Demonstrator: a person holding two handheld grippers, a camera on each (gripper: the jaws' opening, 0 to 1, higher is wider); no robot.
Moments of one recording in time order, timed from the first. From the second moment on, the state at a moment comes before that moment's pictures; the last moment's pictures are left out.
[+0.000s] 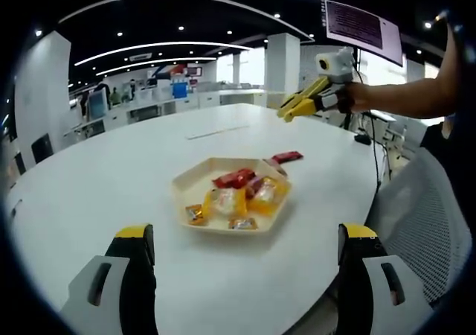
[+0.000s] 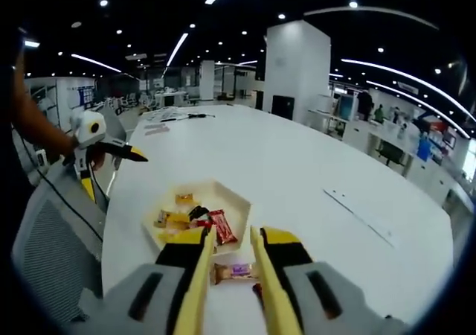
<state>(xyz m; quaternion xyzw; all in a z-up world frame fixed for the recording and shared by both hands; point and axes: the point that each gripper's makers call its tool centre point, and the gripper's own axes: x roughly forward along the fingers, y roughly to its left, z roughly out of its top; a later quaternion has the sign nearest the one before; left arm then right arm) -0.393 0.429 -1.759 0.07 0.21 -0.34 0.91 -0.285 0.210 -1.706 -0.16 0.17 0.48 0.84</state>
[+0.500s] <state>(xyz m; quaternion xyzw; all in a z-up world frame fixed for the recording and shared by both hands) -0.394 0.429 -1.762 0.07 0.21 -0.34 0.91 -0.284 0.156 -1.721 -0.17 0.18 0.47 0.84</state>
